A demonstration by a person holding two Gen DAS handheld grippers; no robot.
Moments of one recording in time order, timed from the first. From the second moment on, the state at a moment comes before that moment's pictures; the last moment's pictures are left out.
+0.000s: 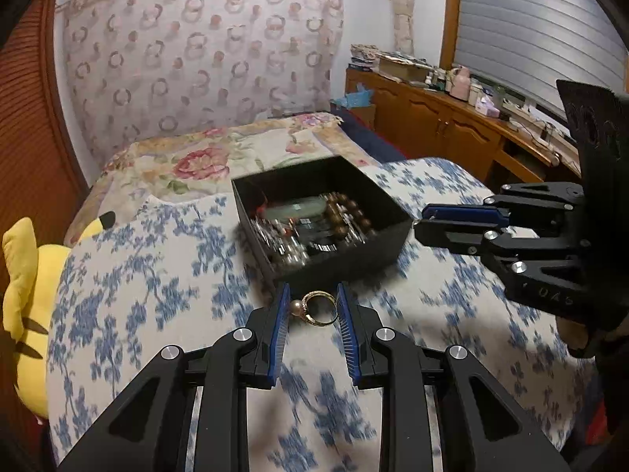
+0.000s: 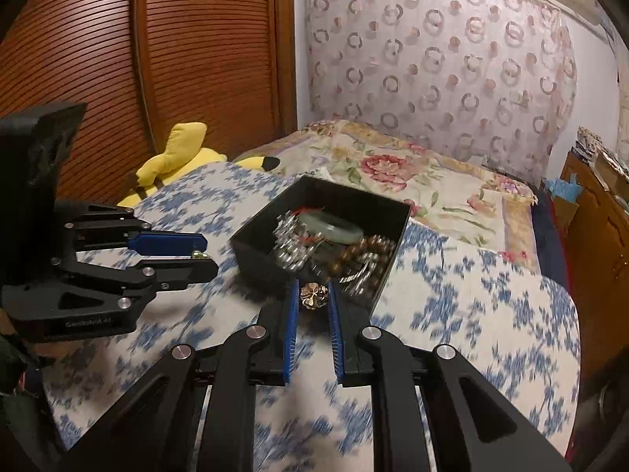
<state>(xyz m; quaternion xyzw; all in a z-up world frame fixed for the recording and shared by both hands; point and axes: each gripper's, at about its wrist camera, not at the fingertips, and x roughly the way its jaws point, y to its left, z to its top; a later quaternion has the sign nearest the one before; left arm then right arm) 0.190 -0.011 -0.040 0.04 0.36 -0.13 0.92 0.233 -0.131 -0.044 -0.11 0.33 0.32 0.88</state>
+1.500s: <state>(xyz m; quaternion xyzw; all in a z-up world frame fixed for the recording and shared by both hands) 0.073 0.013 0.010 0.00 0.27 -0.02 0.96 0.098 -0.205 0.003 0.01 0.21 0.16 0.96</state>
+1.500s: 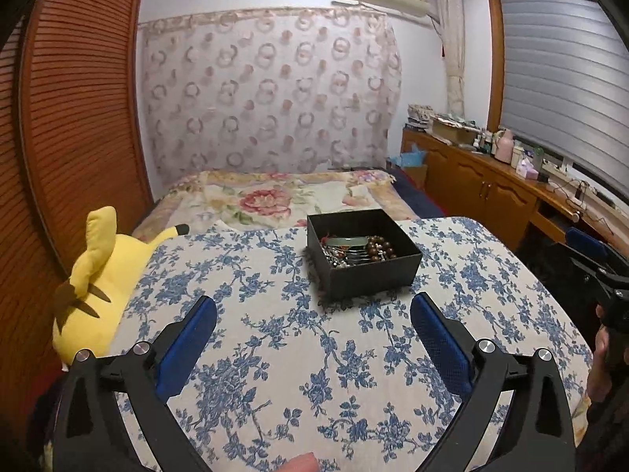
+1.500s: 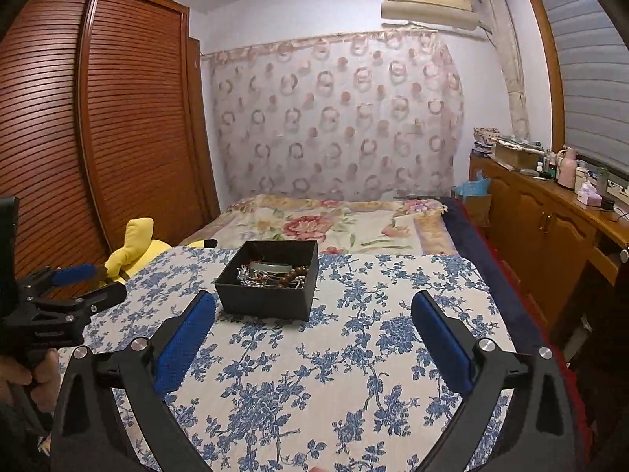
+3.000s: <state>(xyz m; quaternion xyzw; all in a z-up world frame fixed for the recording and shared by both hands) 0.054 0.014 0.015 -0.01 0.25 -0.02 0.97 0.088 -0.198 -0.004 0.01 0.21 0.15 0.97</state>
